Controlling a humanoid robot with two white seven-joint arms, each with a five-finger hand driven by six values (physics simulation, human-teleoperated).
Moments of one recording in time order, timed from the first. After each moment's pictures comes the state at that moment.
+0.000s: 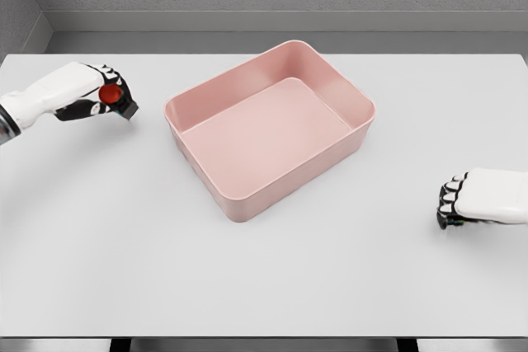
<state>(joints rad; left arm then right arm) -0.58 0.76 -0.50 -1.18 -0.34 -0.61 -0.23 -0.54 -1.36 0.89 -1.77 0.45 -0.61 0.26</state>
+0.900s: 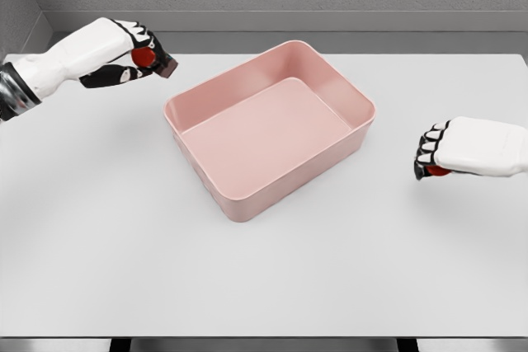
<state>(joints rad) -0.65 0.72 -0.51 -1.37 -0.29 -0.61 -0.23 -0.58 -1.24 0.75 -1.76 0.44 -0.61 0.26</state>
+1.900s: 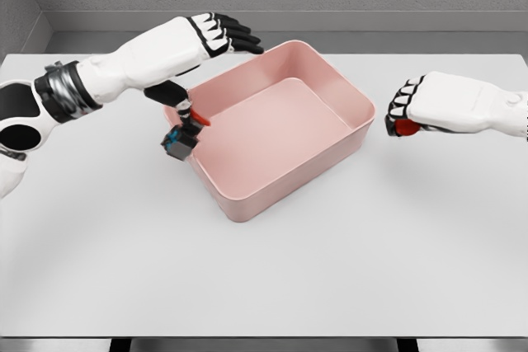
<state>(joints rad) -0.68 0.61 -0.55 -1.57 -0.31 -0.61 -0.25 -0.71 -1.06 0.75 -1.64 0.44 -0.61 0.26</state>
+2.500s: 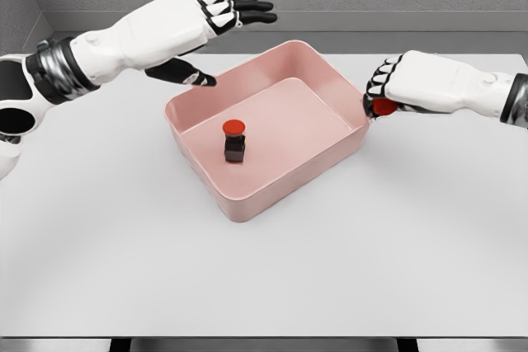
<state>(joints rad) -0.74 0.62 -0.54 -1.62 -0.33 -0.61 -0.25 -0.77 -0.94 0.75 -1.57 0.45 -0.61 0.26</state>
